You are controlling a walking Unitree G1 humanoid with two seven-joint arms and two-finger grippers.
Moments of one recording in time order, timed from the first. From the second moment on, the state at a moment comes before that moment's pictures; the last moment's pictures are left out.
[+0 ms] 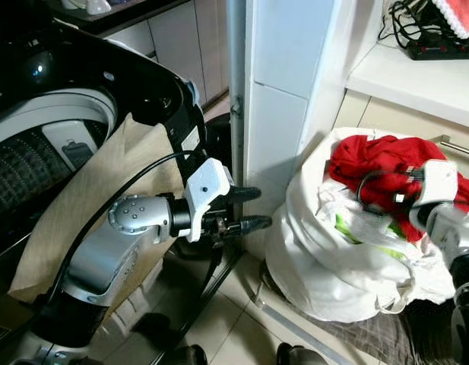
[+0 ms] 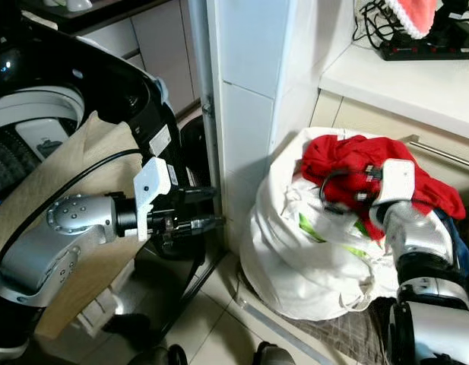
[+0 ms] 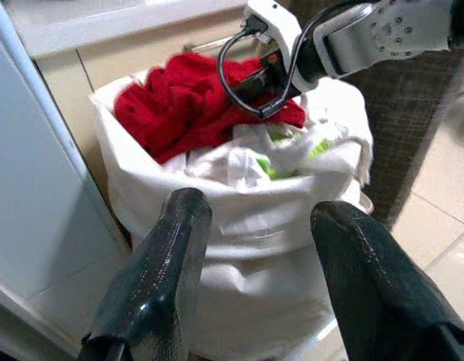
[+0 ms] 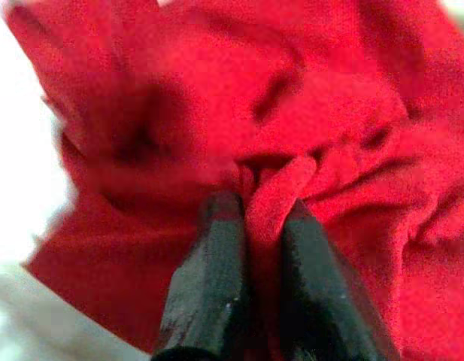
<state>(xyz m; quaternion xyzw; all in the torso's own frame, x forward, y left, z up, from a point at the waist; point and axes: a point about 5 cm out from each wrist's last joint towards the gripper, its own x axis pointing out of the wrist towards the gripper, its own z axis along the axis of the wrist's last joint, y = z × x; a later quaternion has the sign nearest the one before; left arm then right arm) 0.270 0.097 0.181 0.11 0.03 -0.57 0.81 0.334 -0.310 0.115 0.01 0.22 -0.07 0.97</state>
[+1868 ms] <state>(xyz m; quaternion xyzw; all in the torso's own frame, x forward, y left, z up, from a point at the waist) 0.298 0.086 0.217 0.11 -0.09 -0.50 0.86 0.303 -0.273 0.206 -0.01 0.13 0.07 0.99</state>
